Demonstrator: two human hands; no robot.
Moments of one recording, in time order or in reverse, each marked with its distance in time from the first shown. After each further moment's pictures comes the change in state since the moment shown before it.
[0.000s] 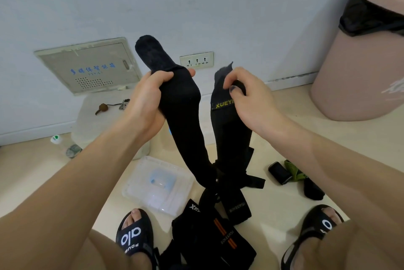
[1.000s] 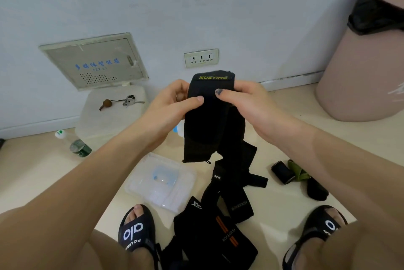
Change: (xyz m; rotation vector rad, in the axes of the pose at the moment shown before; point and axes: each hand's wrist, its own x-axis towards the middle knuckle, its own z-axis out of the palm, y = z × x) left_hand -0.004 -0.027 -0.015 0.494 -0.198 0.044; right_hand -0.004 -0.009 0.008 0.383 -0.237 0.223
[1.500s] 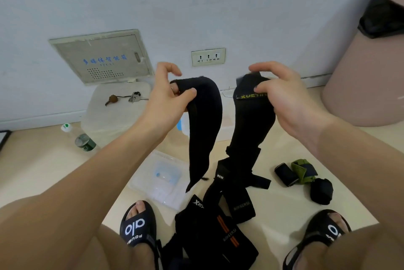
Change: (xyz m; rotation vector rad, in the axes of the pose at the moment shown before) left_hand 0.004 -0.005 -0.010 0.005 0.222 0.096; right_hand 0.003 -0.006 -0.026 0.077 0.270 0.031
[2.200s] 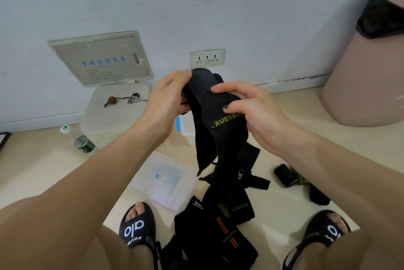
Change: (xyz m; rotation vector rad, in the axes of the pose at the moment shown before) left_hand 0.002 0.015 0.013 -0.159 0.043 -0.110; right_hand -0.024 0.011 0.028 0.208 -0.359 -0.004
